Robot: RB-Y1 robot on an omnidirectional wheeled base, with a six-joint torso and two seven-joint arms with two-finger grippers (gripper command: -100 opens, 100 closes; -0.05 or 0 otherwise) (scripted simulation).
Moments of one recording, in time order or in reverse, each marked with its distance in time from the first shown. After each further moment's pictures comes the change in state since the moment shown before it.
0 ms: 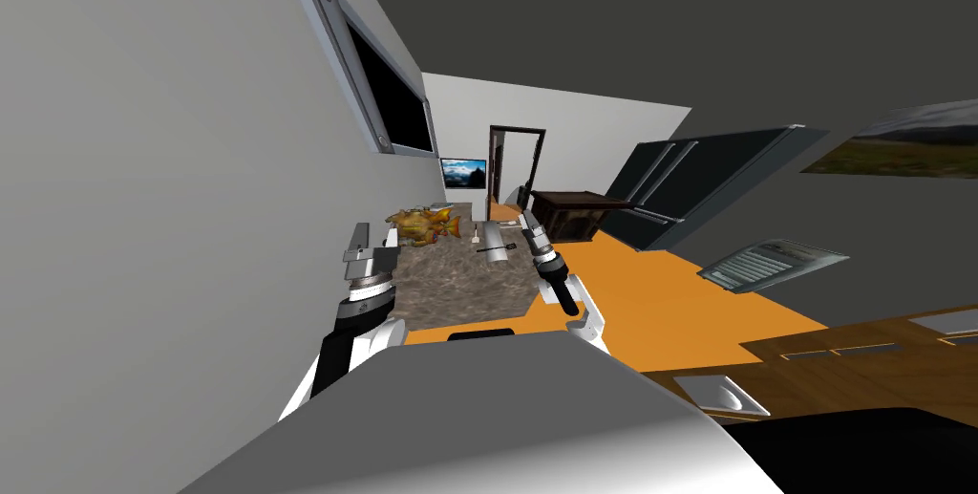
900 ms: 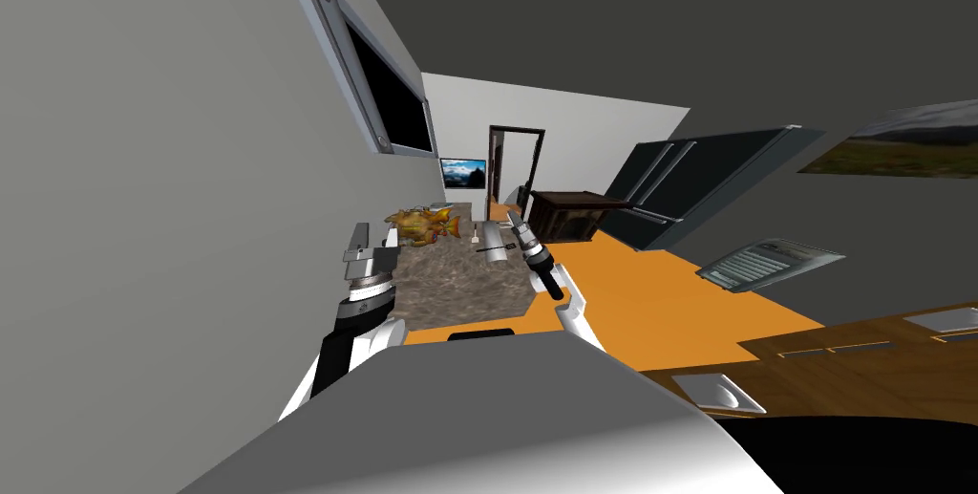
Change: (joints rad) left arm 0.000 0.000 0.000 0.000 0.000 0.000 0.000; right arm -0.140 -0.028 0.056 0.128 0.041 -0.021 0.016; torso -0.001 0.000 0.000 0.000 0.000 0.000
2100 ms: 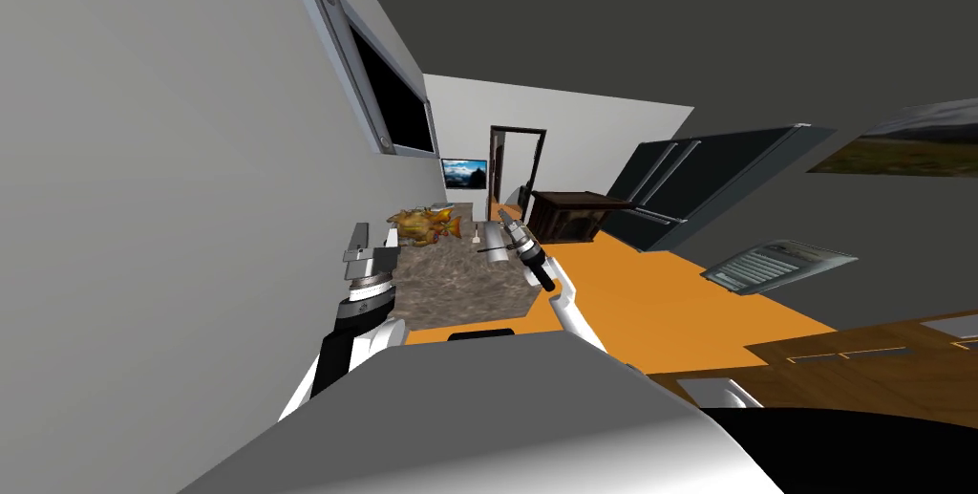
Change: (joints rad) left arm 0.000 0.000 0.000 0.000 0.000 0.000 0.000; right arm -0.098 -0.029 0.048 0.084 0.028 -0.003 -0.011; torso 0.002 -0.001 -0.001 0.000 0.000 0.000
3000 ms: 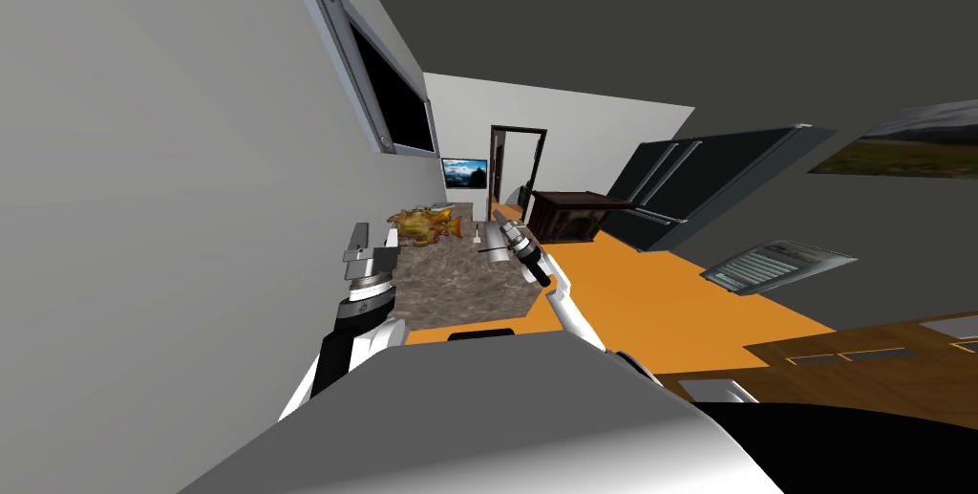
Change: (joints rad) left arm 0.000 0.000 0.000 0.000 0.000 0.000 0.000; right arm -0.056 -0.018 0.028 0.058 0.014 -0.010 -0.007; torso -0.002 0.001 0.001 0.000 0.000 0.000
